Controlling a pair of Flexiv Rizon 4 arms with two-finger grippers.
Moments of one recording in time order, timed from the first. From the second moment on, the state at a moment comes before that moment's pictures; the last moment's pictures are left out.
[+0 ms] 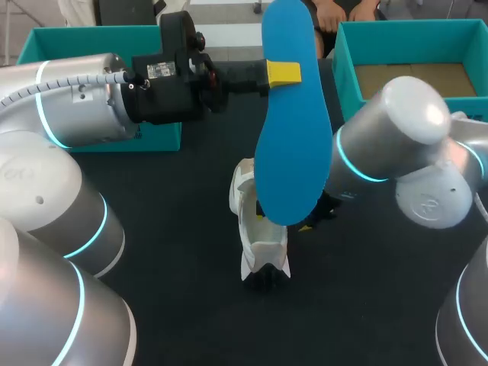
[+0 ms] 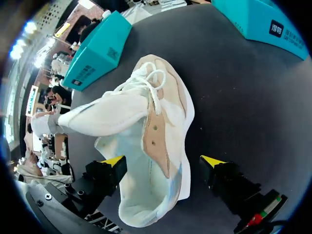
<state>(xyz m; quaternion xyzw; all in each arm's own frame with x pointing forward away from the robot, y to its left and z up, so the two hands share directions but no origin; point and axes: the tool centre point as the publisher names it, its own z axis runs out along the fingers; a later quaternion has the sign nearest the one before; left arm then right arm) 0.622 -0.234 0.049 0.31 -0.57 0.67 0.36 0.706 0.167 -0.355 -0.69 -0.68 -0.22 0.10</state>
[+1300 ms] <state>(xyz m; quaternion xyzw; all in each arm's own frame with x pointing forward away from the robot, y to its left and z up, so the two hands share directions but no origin) 0.622 -0.234 0.049 0.31 -0.57 0.67 0.36 0.722 0.129 -0.281 -0.64 -0.63 -0.38 0.24</state>
